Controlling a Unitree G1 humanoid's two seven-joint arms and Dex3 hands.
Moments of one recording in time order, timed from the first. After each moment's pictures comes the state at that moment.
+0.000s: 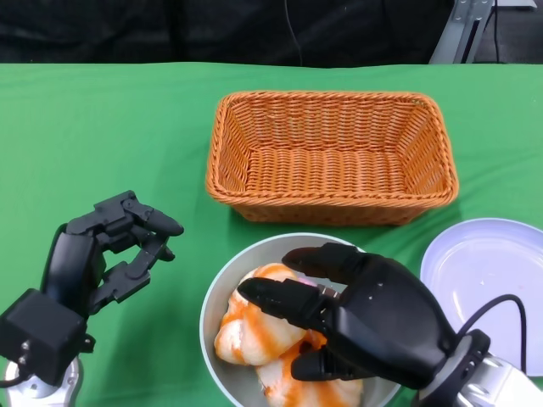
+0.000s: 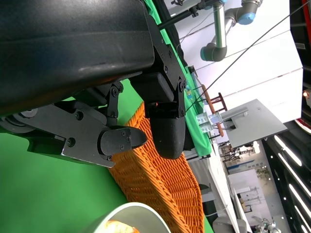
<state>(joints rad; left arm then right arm) -0.30 0.10 0.12 0.78 -0.05 -0.85 -0.19 -0.13 -0.26 0.46 -0.09 -1.09 -0.42 -0.22</state>
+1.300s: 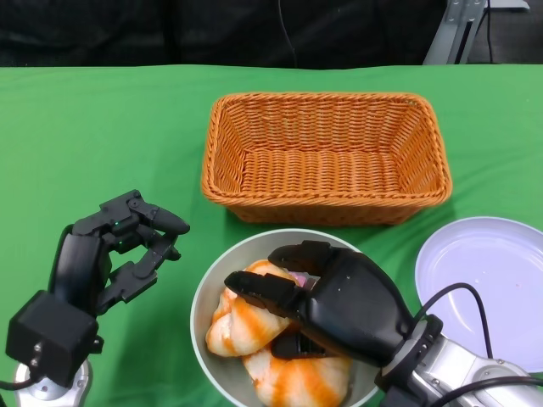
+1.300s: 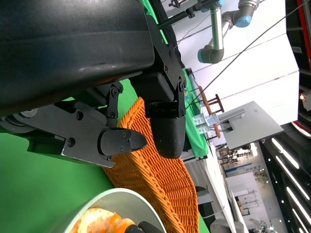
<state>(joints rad) -0.28 0.08 0.12 0.73 -0.01 -0.82 -0.14 -0.39 -0.21 0.69 0.39 -1.14 -0.35 -0.57</state>
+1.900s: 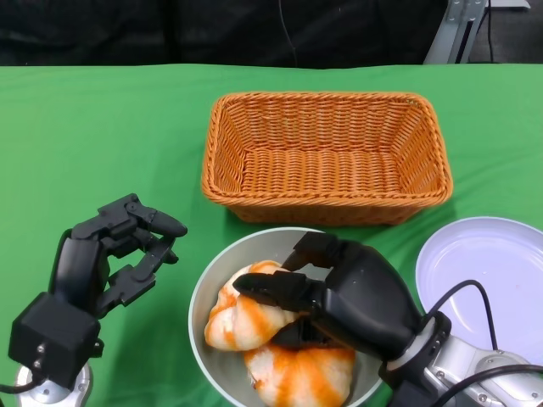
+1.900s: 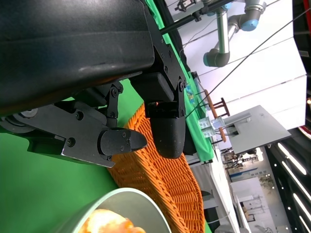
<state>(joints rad) -0.28 0.08 0.12 0.76 0.00 -0.83 -0.11 -0.43 -0.22 0.69 0.51 -1.06 -0.50 -0.81</state>
